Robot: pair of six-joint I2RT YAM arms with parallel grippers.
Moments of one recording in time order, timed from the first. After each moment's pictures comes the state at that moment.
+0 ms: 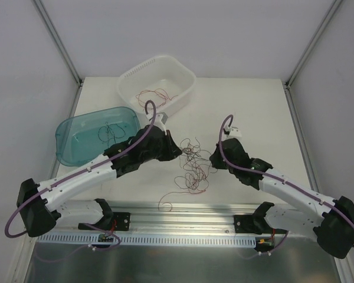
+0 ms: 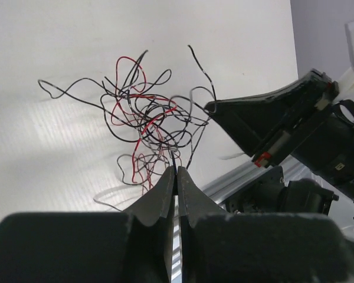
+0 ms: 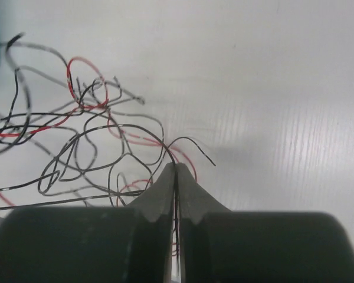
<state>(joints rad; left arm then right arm) -0.93 1.17 0.96 -0.36 -0.12 -0.86 0.80 1.04 0.63 -0.33 0.31 0.67</state>
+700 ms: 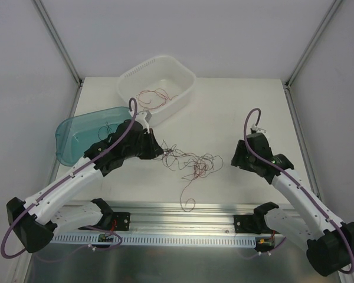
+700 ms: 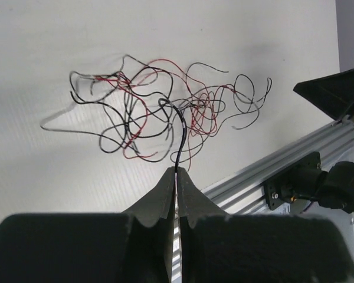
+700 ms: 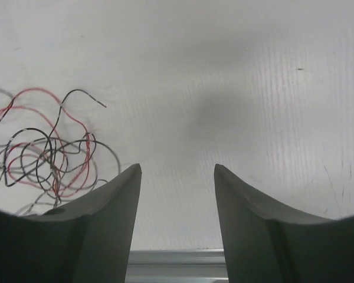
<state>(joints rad) -0.72 1.01 0.95 -0.57 0.00 -0.69 0.41 0.93 0.69 -0.70 0.20 0.62</state>
